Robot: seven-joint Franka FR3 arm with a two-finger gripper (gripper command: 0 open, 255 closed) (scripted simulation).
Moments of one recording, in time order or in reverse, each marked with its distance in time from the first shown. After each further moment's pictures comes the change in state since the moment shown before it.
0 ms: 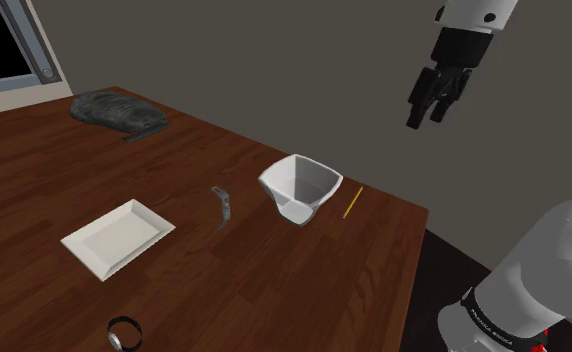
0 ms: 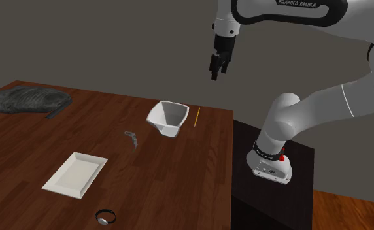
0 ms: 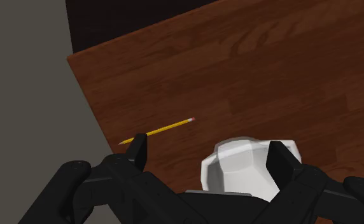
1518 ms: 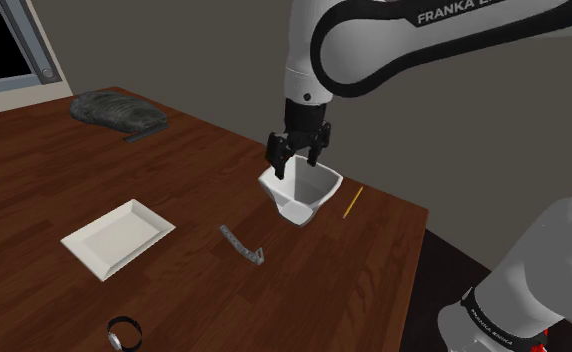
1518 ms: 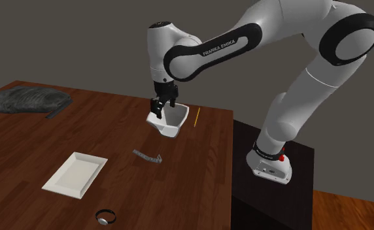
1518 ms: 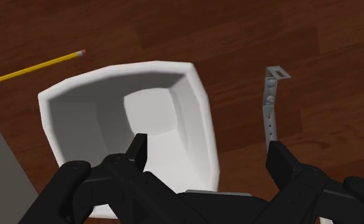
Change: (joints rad) arm 0.070 0.581 0.369 0.145 0.032 0.479 0.343
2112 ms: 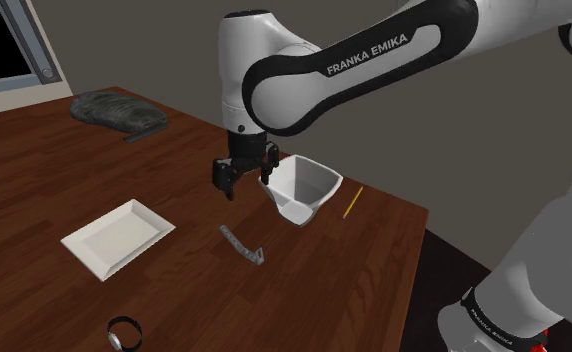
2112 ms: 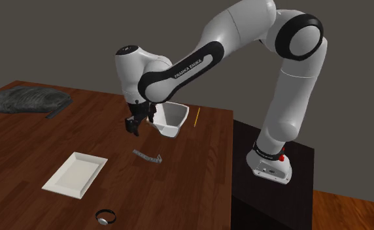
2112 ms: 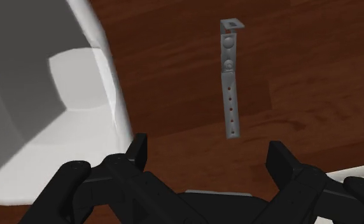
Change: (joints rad) arm 0.046 0.357 0.098 0.232 -0.188 0.096 0.218
